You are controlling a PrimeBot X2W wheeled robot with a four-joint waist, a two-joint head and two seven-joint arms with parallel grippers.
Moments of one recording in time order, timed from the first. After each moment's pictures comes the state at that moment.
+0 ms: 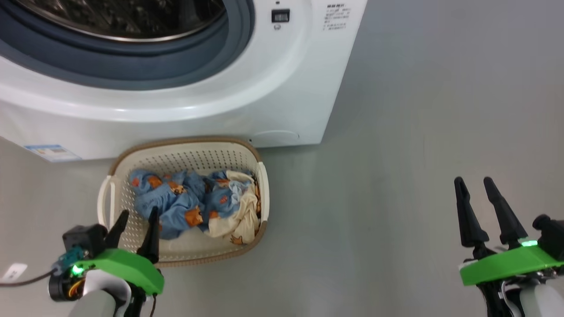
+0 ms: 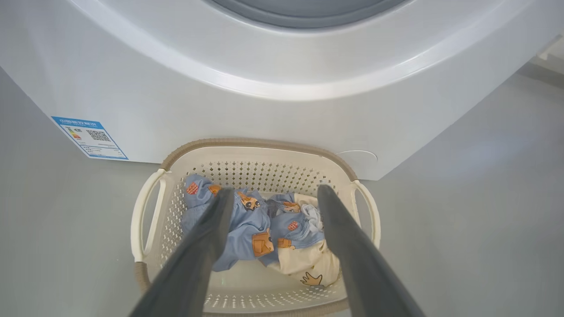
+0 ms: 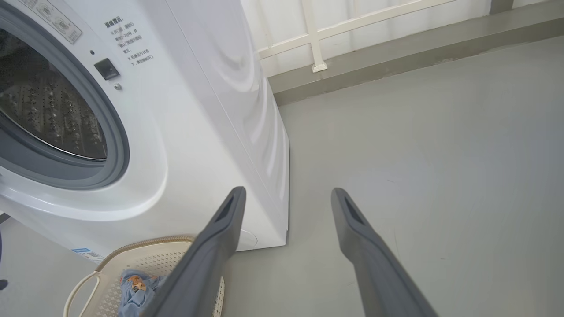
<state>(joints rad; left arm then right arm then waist) -0.36 0.18 -0.27 0.62 -0.55 -0.13 -0.26 -0.13 -0.19 -0.01 0.17 0.50 0.13 -0.25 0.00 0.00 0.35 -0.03</state>
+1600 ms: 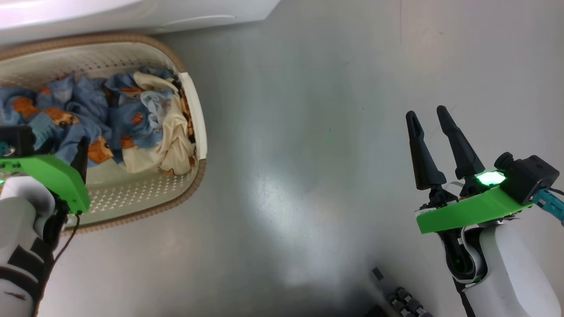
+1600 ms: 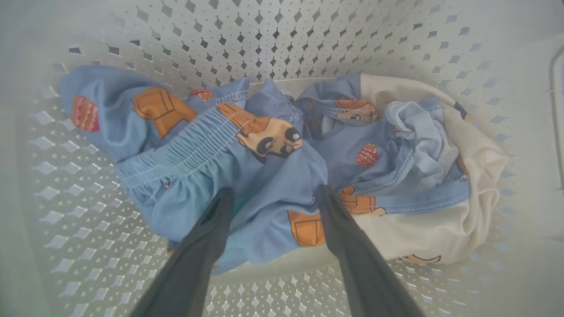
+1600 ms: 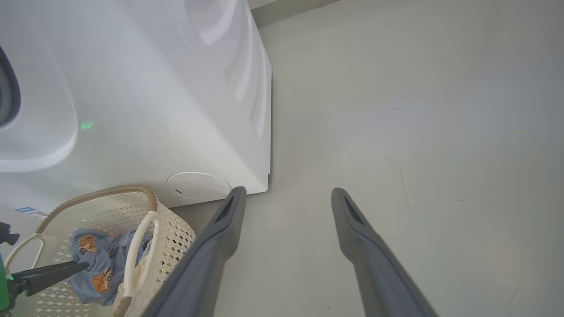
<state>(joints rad) -0.95 0.36 -0.74 1.17 -0.83 -0.13 -0.20 -0.37 -0.12 0.12 0.14 0.49 0.13 -0.25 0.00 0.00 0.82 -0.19</state>
